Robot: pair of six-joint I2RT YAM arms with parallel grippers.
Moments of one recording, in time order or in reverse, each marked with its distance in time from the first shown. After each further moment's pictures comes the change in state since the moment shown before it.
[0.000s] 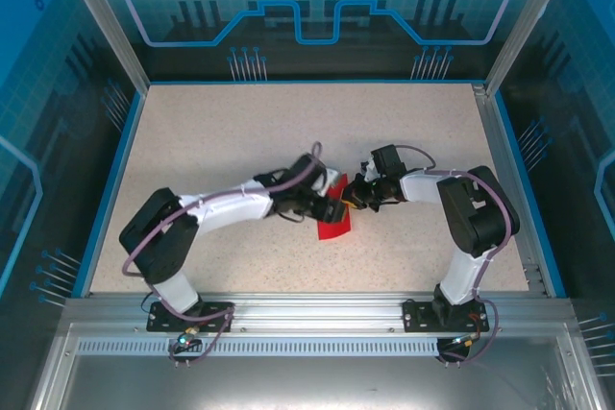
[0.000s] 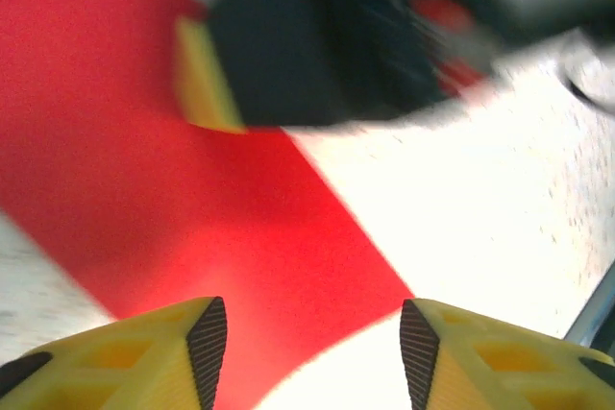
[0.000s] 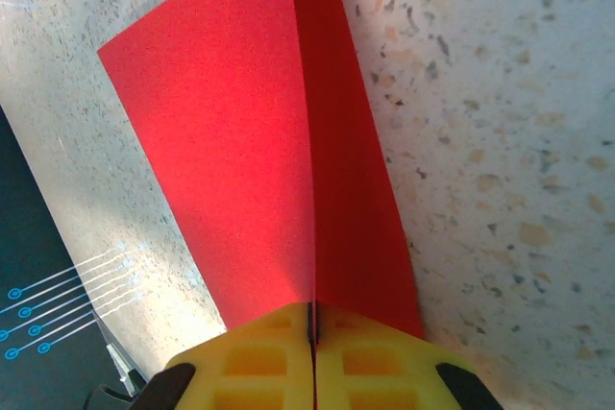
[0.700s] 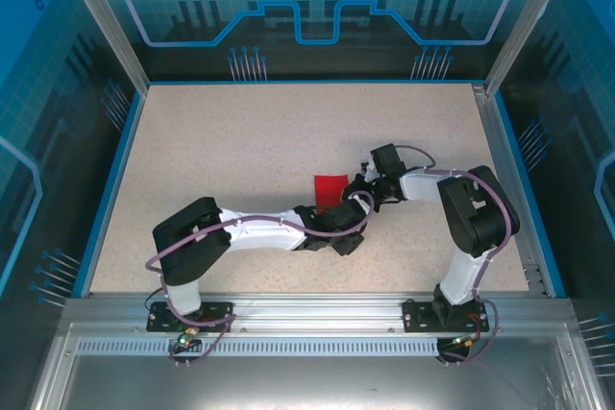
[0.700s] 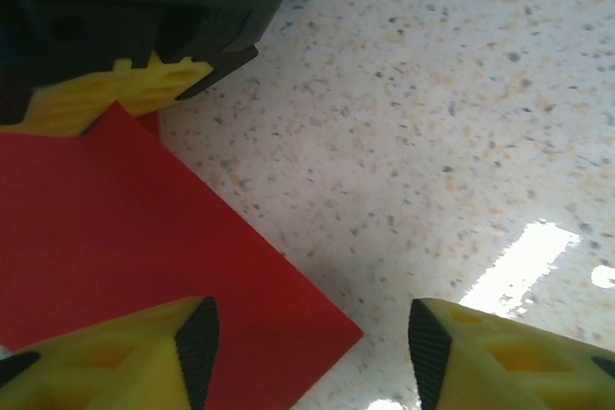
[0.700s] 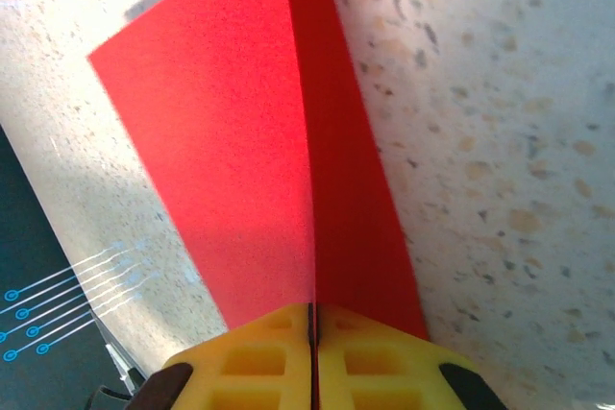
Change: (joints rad) left arm -0.245 0.162 0.068 0.006 -0.454 0.138; right arm 0.000 0.000 0.021 -0.042 0.003 -0.002
